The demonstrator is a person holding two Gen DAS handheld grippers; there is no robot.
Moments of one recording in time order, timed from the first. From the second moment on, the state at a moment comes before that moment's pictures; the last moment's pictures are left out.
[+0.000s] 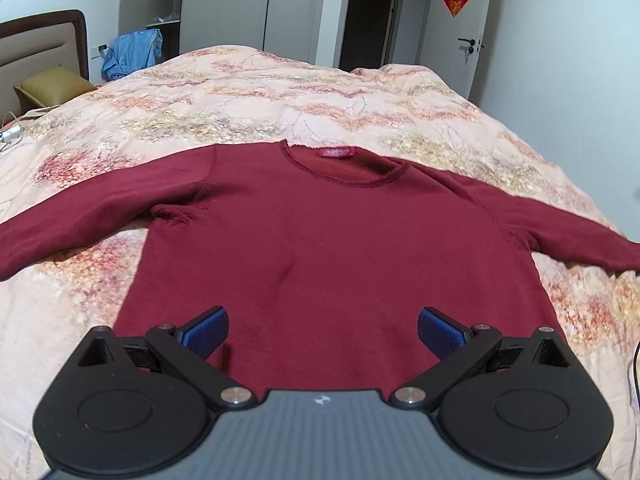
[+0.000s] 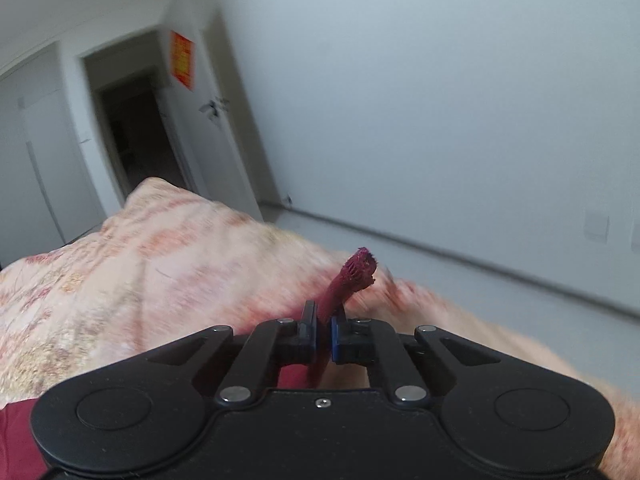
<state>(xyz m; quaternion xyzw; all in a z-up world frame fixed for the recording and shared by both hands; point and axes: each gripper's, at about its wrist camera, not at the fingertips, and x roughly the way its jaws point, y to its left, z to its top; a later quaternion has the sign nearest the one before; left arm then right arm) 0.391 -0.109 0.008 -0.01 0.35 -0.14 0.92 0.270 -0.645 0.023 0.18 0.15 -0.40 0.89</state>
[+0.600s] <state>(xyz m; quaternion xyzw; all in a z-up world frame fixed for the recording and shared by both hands) 0.391 -0.036 0.036 -0.04 0.31 -0.11 0.94 0.423 -0.329 0.100 -0.09 0.09 -0.08 0.99</state>
